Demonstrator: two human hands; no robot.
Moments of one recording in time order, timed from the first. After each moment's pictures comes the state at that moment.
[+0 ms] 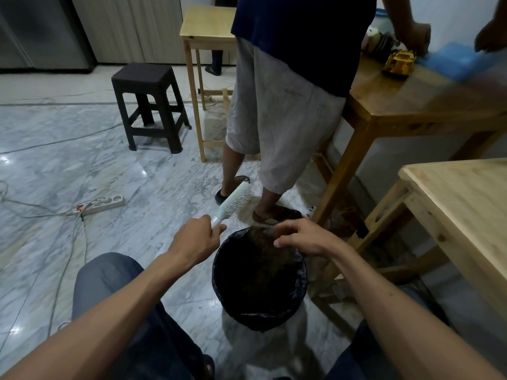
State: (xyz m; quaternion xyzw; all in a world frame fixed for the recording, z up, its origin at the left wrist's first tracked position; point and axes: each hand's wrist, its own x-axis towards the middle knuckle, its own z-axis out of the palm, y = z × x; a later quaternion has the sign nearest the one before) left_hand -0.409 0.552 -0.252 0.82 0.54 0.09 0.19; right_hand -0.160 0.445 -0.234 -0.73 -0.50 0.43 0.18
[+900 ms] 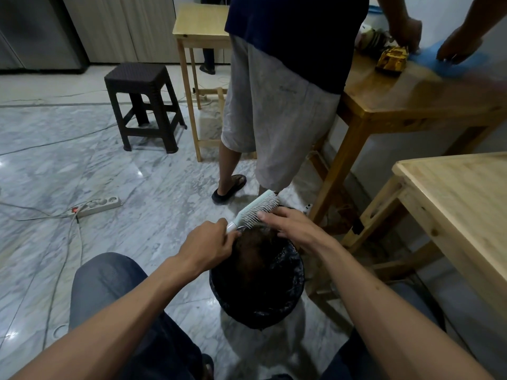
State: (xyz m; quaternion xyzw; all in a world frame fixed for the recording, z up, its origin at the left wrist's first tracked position) left_hand -0.391 0.531 -0.250 0.88 0.44 0.07 0.15; right_hand -0.178 0.456 -0.240 -0.68 -0.38 0.51 0.37
